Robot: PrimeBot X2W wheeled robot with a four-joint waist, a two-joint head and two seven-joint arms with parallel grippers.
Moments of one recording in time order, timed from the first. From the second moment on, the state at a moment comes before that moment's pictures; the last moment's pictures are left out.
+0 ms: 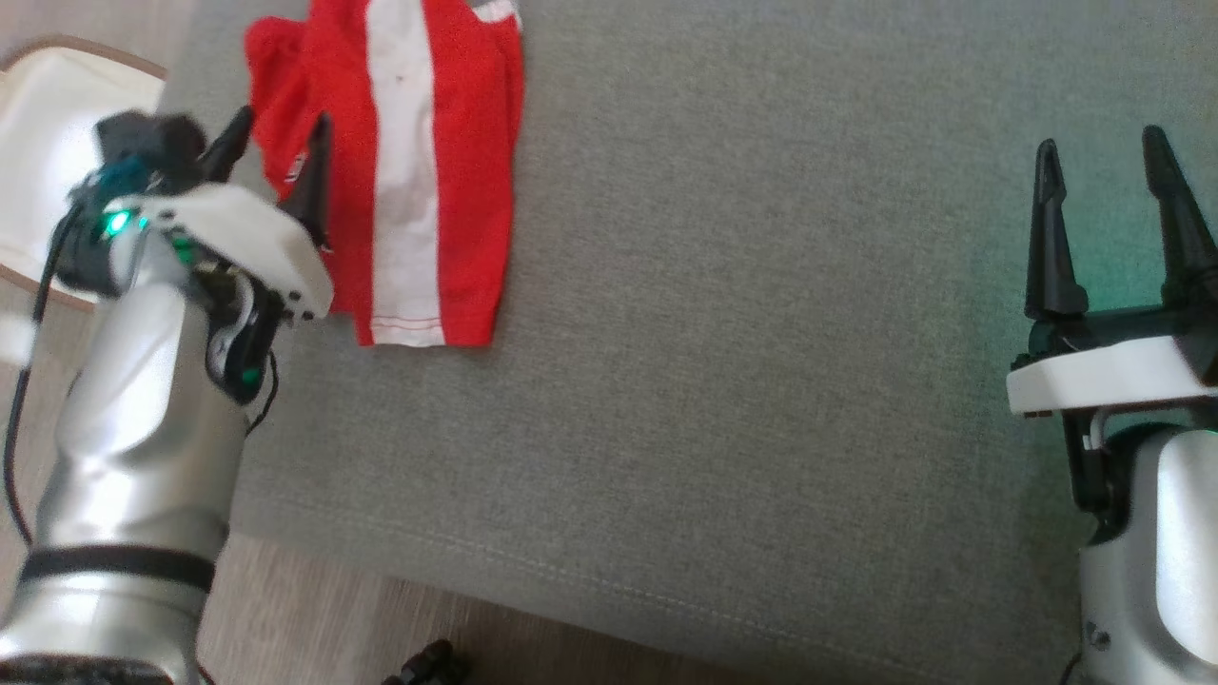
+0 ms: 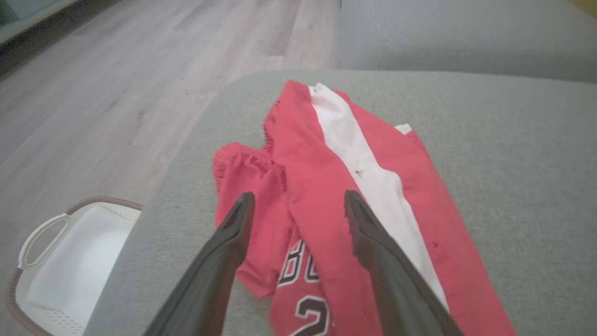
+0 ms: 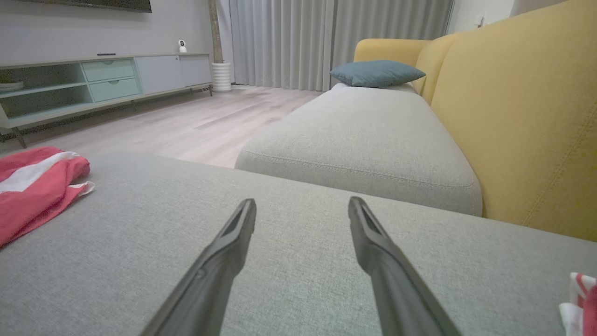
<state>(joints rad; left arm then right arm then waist) -0.73 0.20 -0.23 0.72 -0.30 -0.12 -0.06 -0.27 -0.05 -0.11 -0.02 -0.09 0.13 -0.06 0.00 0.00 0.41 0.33</state>
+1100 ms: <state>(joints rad) -0.92 0.34 -0.63 0.89 -0.71 -0.13 -0.24 -0.27 -0.05 -0.08 0.09 0.01 0.13 -0.14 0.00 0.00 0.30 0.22</state>
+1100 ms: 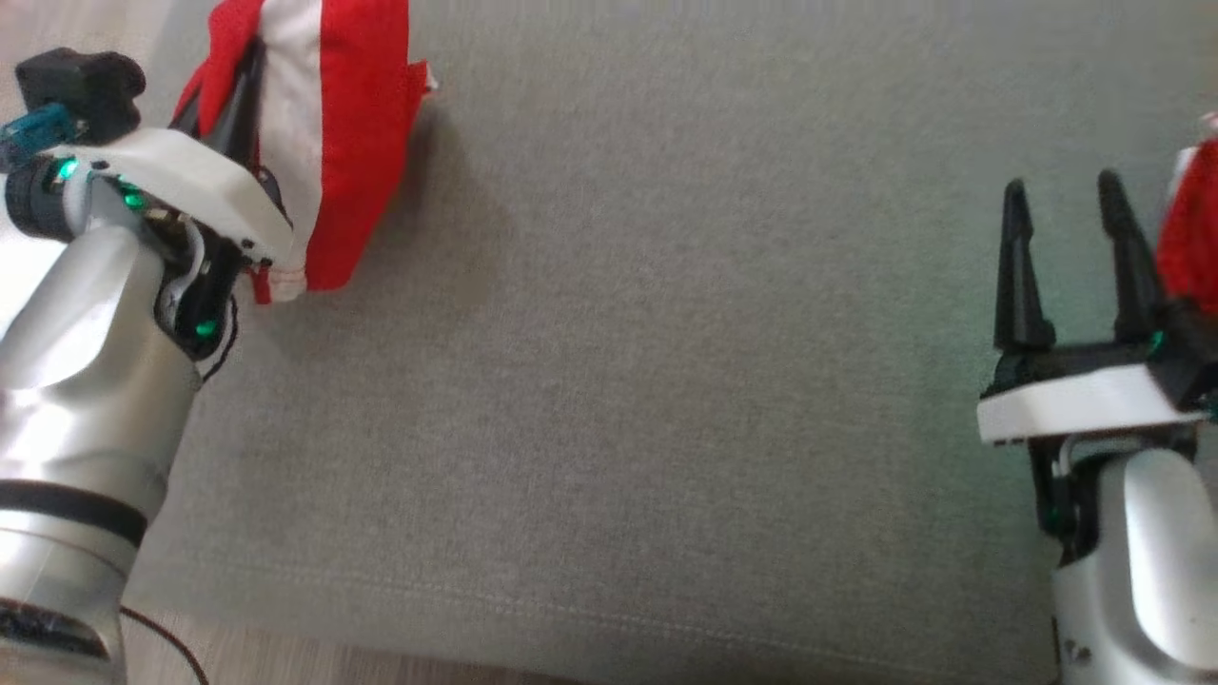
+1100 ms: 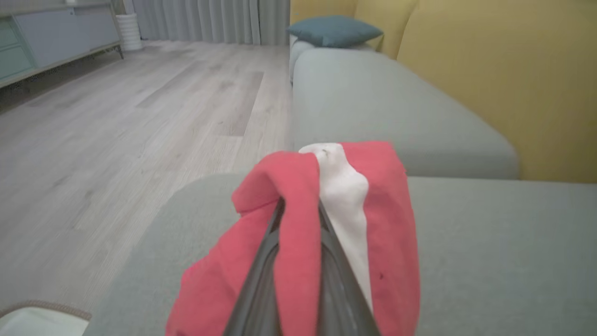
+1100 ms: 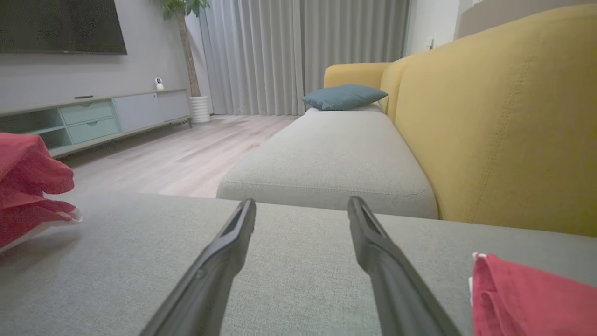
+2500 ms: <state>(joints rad) -0.66 0.06 -0.57 0.60 -0.51 0.08 -0.25 -0.24 -0.05 0.05 0.21 0.16 0.13 -0.23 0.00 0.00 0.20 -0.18</state>
